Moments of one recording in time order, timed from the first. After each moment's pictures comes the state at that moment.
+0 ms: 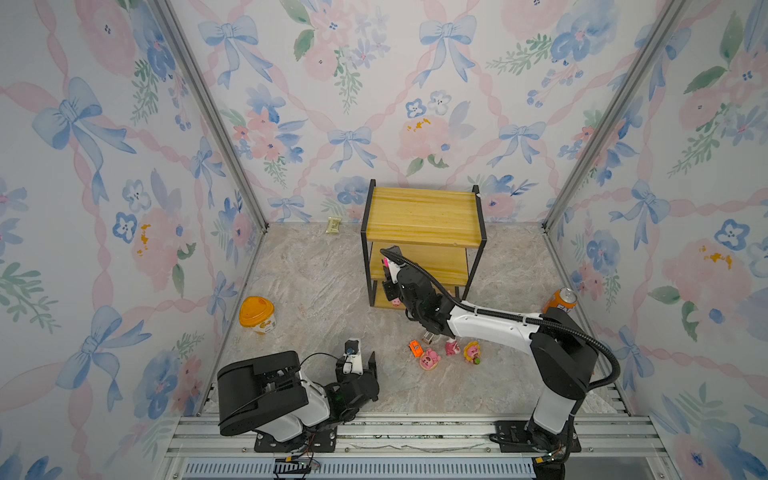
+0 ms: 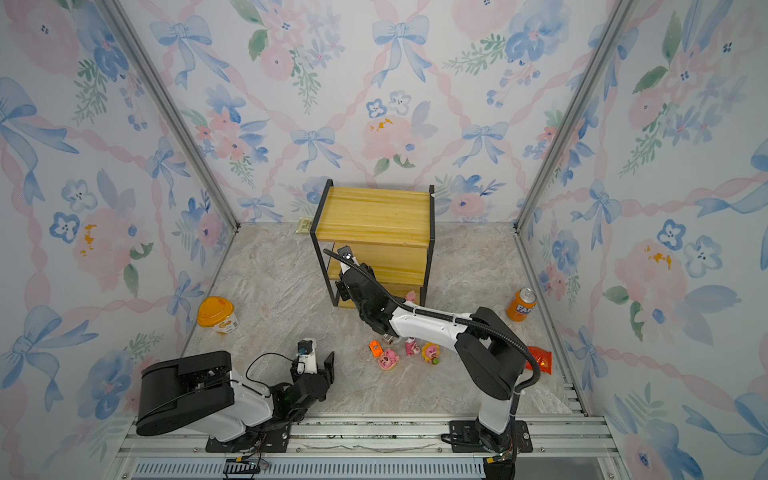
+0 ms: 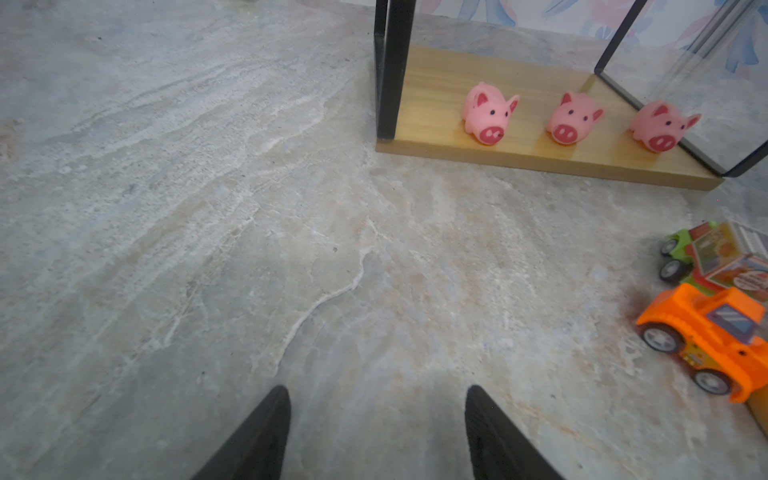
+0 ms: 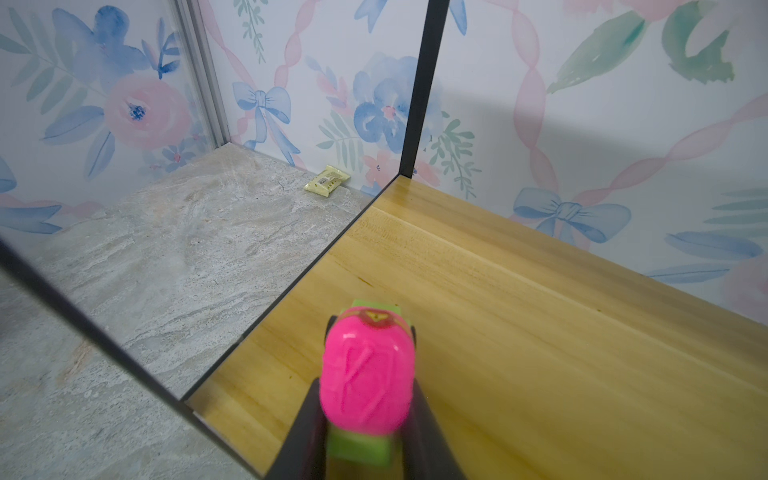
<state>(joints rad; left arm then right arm) -1.18 1.49 0.03 0.76 -0.89 -0.72 0.92 1.81 1.22 0.28 0.48 0.05</state>
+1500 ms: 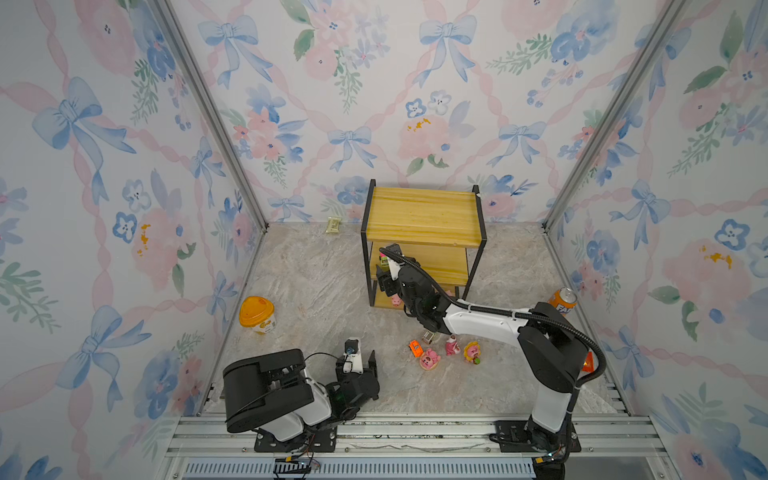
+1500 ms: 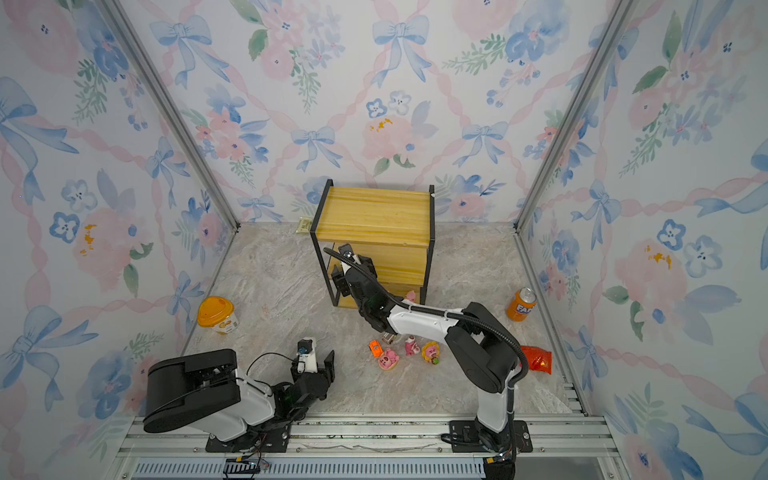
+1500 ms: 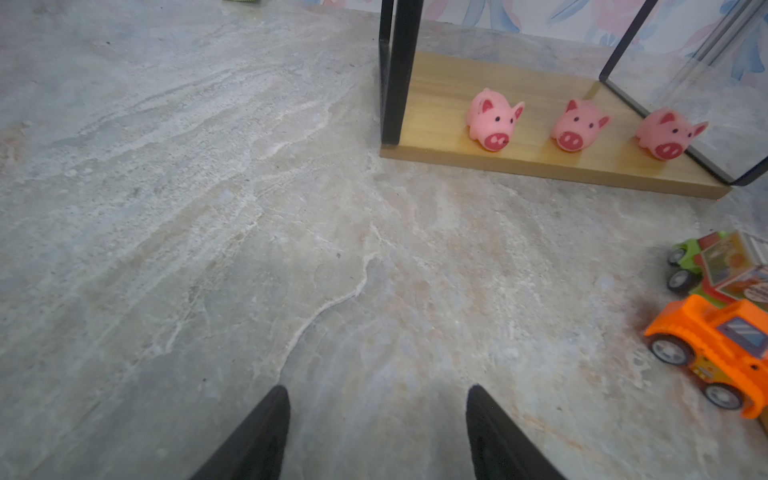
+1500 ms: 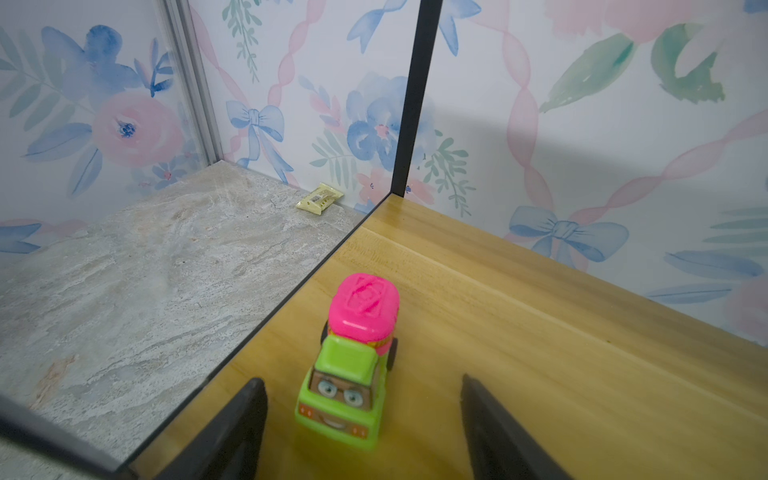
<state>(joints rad) -1.17 1.52 0.03 0.80 -0.90 -0.72 0.90 1.85 1.21 0.40 0.47 0.00</state>
